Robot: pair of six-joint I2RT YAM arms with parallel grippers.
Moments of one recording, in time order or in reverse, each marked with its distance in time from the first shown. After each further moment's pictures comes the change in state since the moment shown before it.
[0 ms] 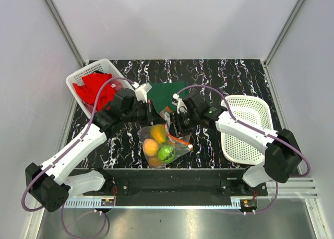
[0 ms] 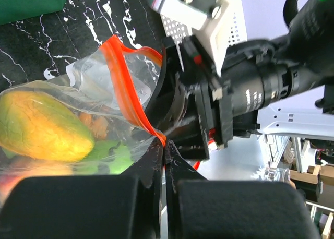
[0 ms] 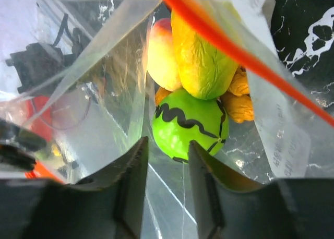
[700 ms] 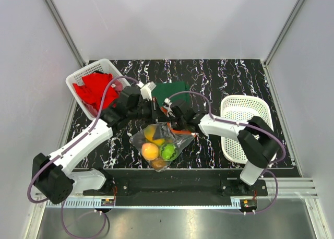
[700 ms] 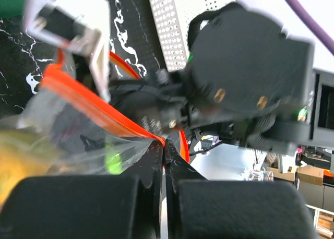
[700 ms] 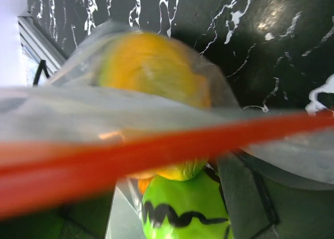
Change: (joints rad) left arm -0.008 0.084 0.000 0.089 0.031 -0.074; right arm 0.061 0.225 -0.055 0.349 0.104 0.128
